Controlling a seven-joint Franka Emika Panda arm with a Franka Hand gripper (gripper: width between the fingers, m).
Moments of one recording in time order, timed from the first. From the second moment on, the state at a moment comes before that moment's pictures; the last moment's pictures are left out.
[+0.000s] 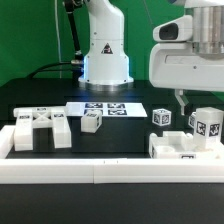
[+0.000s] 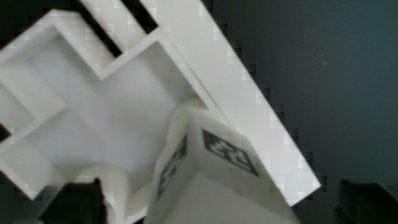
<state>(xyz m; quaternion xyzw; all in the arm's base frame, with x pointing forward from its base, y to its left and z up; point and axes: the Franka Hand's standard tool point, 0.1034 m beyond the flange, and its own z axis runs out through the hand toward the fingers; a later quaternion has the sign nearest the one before) 0.614 0.132 0.082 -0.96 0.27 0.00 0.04</state>
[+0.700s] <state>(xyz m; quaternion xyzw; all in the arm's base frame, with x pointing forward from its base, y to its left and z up) 0.614 0.130 0.082 -1.00 0.02 -0.02 0.03</state>
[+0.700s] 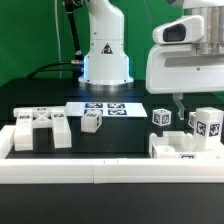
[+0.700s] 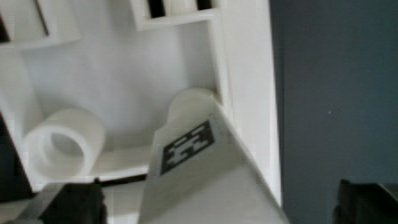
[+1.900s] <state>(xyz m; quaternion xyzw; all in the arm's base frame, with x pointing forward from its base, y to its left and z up) 0.614 0.130 0.082 -1.00 -0.06 -0.02 0.03</state>
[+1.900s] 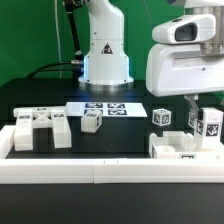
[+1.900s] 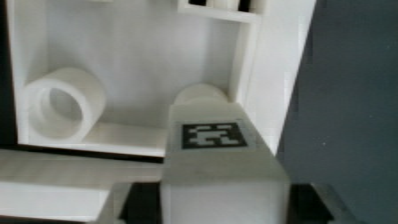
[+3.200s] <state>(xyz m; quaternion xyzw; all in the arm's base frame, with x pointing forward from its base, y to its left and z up) 0.615 0.128 0.080 -0.86 0.50 0.01 0.05</state>
